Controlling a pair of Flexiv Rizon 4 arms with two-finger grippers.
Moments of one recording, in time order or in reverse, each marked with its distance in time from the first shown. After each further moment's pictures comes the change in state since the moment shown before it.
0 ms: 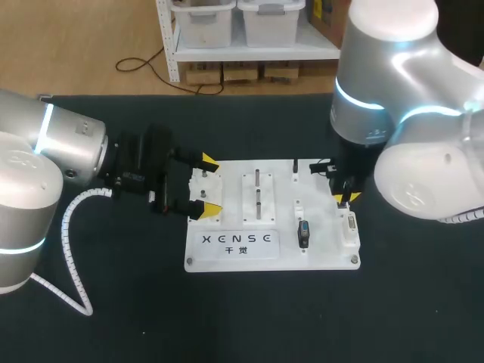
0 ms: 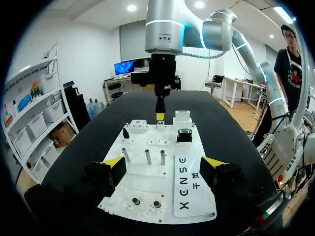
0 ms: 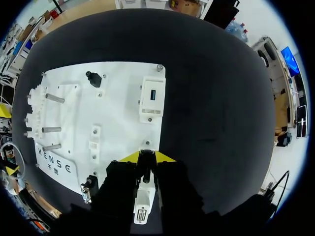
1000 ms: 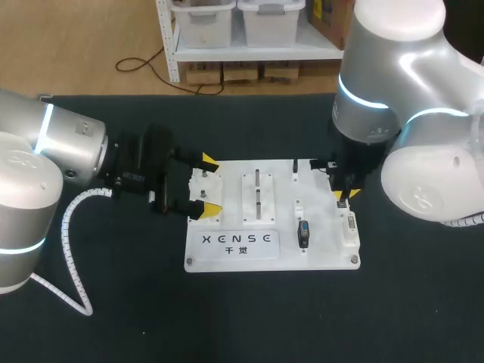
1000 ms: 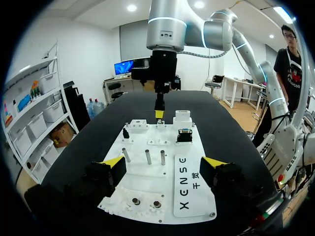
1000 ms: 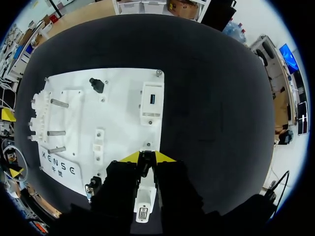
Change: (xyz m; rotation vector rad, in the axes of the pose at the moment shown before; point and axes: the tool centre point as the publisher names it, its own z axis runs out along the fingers) left arm 0.000 0.000 0.000 0.000 0.000 0.000; right arm -0.004 0.001 -0.009 -0.010 -0.035 0.022
